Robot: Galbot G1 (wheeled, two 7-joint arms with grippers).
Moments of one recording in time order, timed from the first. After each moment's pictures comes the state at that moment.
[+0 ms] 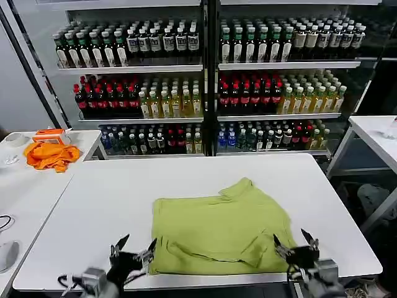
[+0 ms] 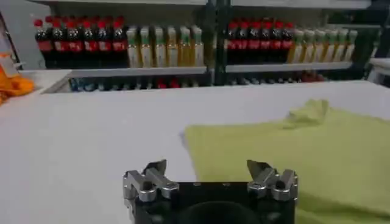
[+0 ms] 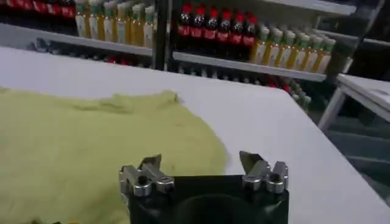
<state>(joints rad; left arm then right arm) 1.57 -1.08 -0.41 -2.23 -0.51 0.47 -0.25 -1.45 1.04 0.45 2.15 0.46 -0.54 0.27</state>
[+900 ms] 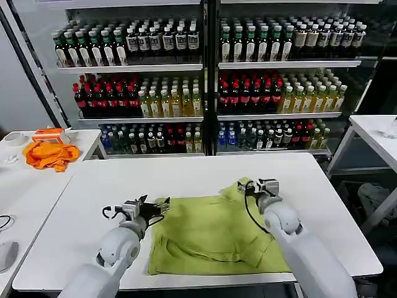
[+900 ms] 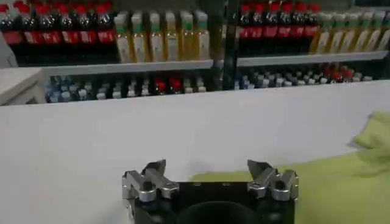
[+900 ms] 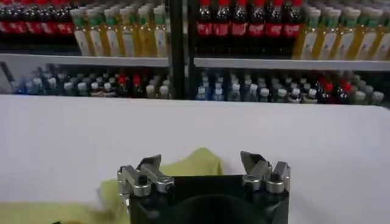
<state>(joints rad) 0.94 -1.11 -0.14 -1.72 -0.61 0.57 -0.30 -0.66 1.15 0.04 1.47 0.69 -0.58 0.33</state>
